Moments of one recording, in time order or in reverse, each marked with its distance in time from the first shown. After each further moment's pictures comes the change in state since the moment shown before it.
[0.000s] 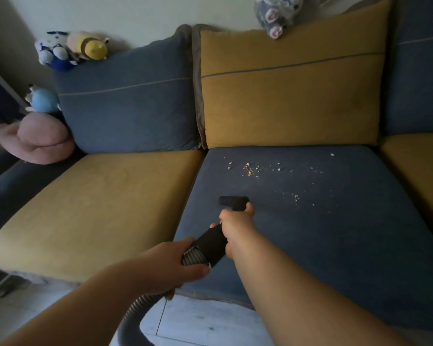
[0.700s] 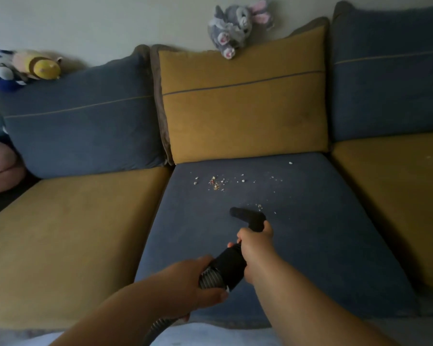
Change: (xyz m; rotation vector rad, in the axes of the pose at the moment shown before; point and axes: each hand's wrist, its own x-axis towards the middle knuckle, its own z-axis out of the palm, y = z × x) left_hand 0.048 0.065 0.047 0.187 -0.139 0.159; right_hand 0.008 -0.022 -0.100 0.113 0.288 0.104
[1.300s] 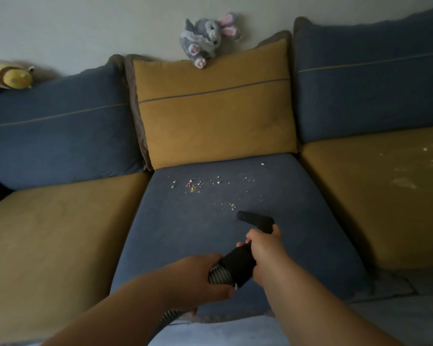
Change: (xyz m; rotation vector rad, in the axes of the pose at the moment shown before) left_hand 0.017 0.064 0.039 0.033 -0.075 0.046; right_hand -0.012 -0.017 -0.081 0.119 0.088 -0.059
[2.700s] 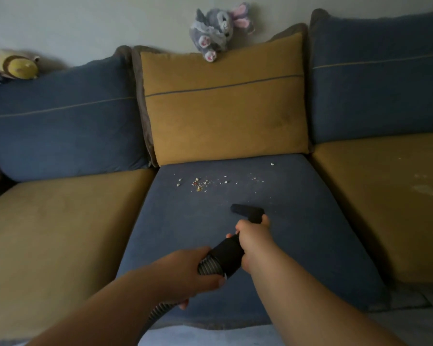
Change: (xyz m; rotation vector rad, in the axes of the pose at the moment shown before) left_hand 0.006 -0.020 -0.030 -0.058 0.039 -0.069; right_hand 0.026 -0.004 0.055 -0.053 -0.020 0.034
